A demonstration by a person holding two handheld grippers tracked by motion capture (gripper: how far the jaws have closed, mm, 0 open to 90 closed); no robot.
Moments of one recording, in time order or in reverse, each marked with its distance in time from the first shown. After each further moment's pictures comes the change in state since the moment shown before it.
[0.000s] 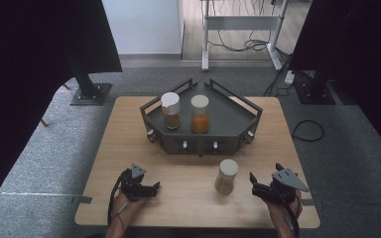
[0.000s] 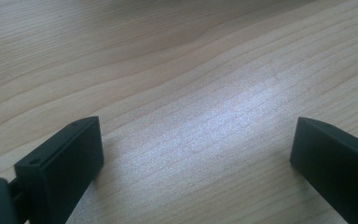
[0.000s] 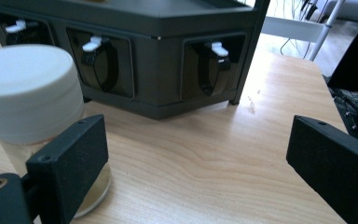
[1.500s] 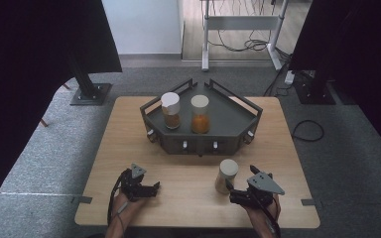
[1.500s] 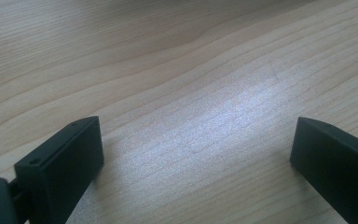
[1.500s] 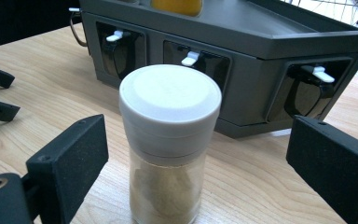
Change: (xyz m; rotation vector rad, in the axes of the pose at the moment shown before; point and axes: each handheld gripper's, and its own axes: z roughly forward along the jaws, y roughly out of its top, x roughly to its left) left arm 0.000 0.000 0.000 -0.002 0.000 -0.002; right arm 0.038 0.007 0.010 -0.018 0.166 -0.062
